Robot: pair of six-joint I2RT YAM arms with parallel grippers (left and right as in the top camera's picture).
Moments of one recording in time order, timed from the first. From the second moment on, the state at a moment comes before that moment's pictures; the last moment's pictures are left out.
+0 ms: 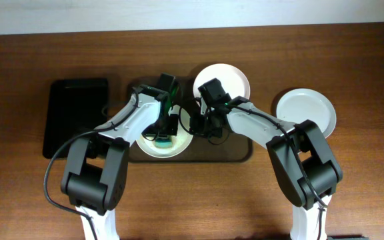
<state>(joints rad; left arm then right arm) -0.38 2.04 1.40 -0.89 -0.05 -0.28 0.49 2.06 1.30 -0.44 -0.41 0.62</state>
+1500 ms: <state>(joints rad) -0.17 2.13 2.00 -1.30 0.04 -0.25 0.77 1.63 1.30 -0.82 0.63 0.47</state>
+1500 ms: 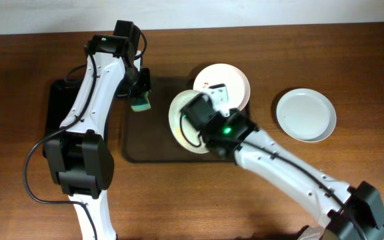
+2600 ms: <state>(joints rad) -0.17 2.13 1.93 -1.24 0.04 -0.25 1.00 1.63 1.30 -0.80 1.24 0.47</state>
